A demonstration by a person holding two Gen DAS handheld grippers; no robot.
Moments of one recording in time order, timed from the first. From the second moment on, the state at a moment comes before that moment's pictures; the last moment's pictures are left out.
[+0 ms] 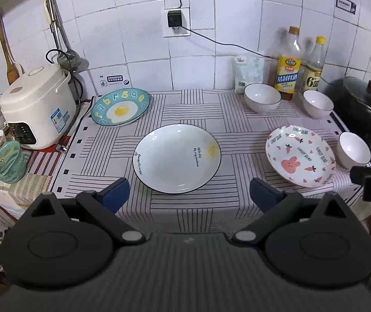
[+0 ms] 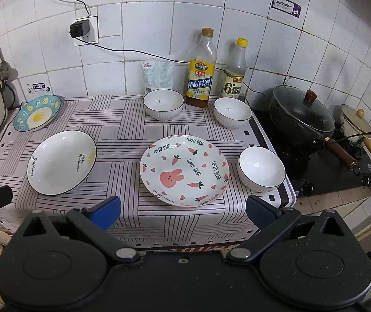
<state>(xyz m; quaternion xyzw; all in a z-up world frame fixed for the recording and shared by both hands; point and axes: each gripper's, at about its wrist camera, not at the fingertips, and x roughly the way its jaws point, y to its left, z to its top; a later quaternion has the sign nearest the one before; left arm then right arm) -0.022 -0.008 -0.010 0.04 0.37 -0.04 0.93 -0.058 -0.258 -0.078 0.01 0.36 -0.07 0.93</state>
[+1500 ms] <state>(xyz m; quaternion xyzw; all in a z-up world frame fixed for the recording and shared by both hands) -0.004 0.020 0.000 0.00 0.36 -0.07 0.93 -0.061 -0.261 -0.073 0.01 0.27 -0.06 0.96</state>
